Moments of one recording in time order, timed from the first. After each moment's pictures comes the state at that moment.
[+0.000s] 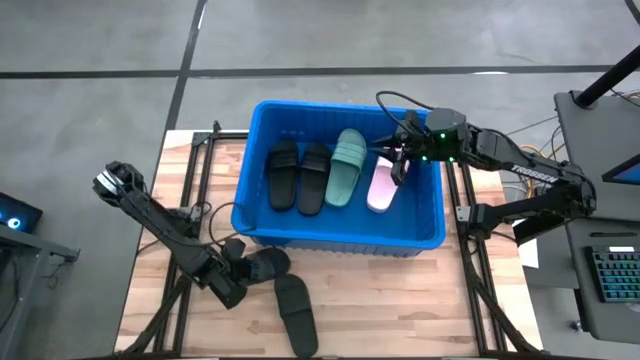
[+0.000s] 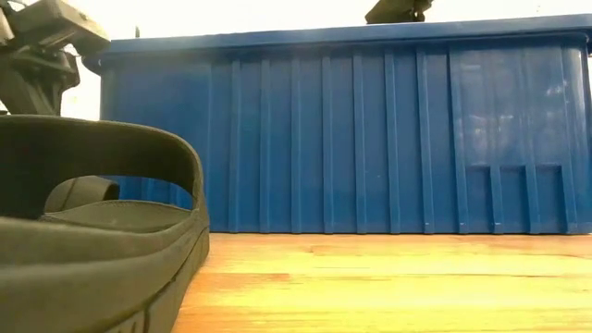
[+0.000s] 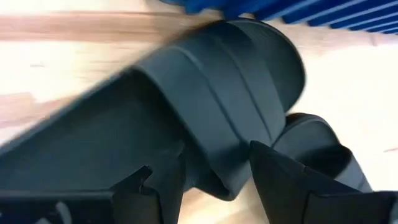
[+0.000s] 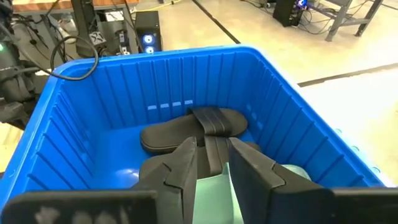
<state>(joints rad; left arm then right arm) -0.74 1.36 0.79 -0.69 -0.38 -2.19 -0.32 1.11 1.20 -0.49 -0.02 -0.03</state>
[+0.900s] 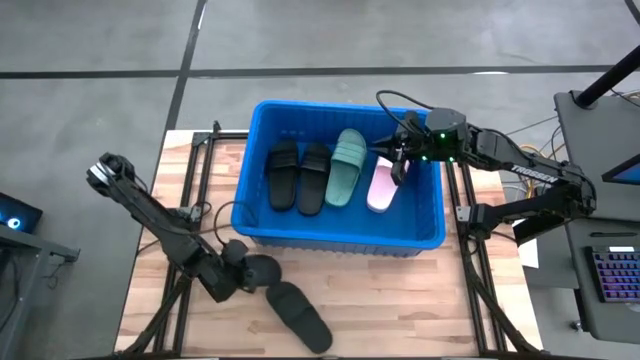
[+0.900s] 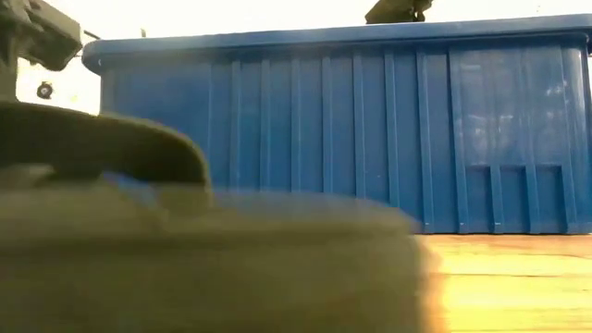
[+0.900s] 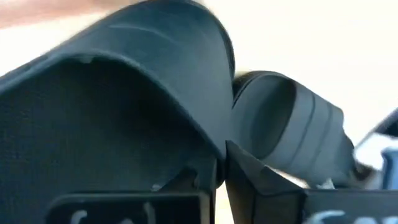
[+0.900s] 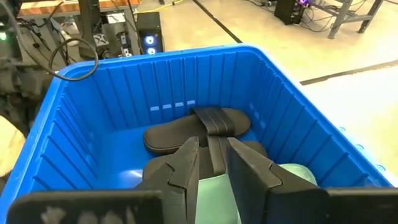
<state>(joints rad) -0.74 1.24 0.78 -0.61 -0.28 -1.90 -0.32 1.11 1.21 -0.49 -0.02 -0.01</state>
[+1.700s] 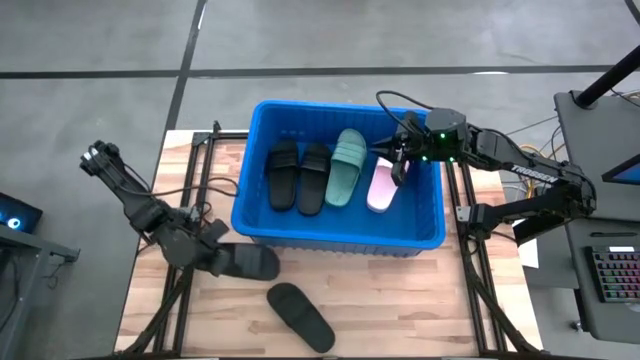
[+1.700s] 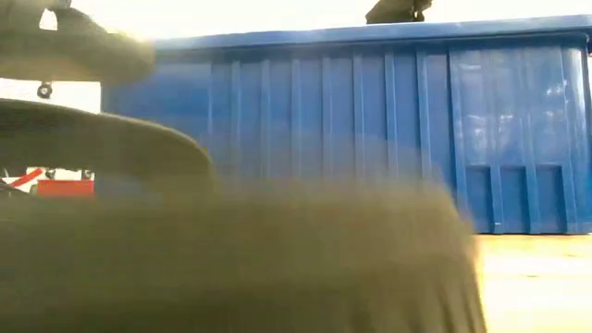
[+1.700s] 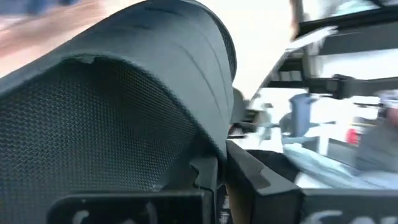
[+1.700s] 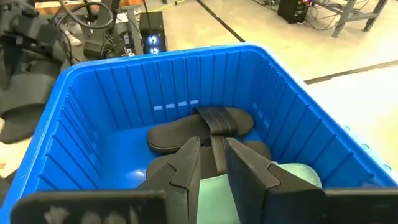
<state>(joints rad) -0.74 0.81 0.78 -0.67 -0.27 -1.67 -0.32 1.11 1.21 -0.49 -0.04 0.00</state>
